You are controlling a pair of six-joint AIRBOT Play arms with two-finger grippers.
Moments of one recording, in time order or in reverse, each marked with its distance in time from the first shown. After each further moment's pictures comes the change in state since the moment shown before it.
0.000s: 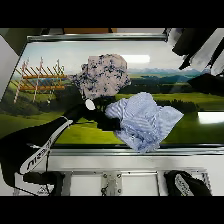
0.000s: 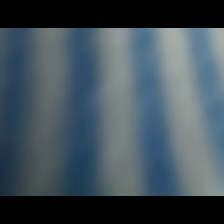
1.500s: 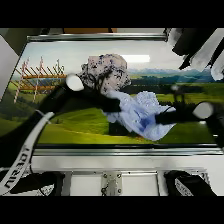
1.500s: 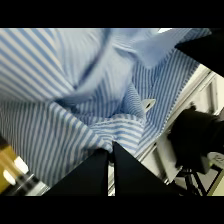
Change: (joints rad) left arm 0.072 0.236 0.343 0.044 -0.212 -0.020; right arm 0.413 0.001 -0.304 -0.311 -0.049 0.127
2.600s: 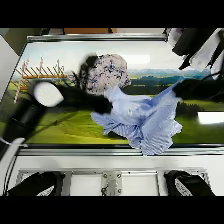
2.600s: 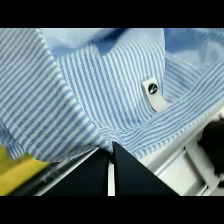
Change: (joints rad) left arm -0.120 0.287 -0.237 0.278 0.107 -0.121; right arm 0.000 0.060 0.313 -0.050 0.106 0.169
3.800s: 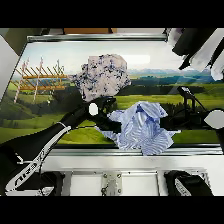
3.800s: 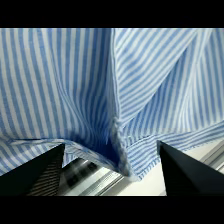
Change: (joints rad) left arm -0.032 -0.380 -0.132 -0.099 0.152 0.068; right arm 0.000 0.077 -0.396 0.031 -0.022 0.004
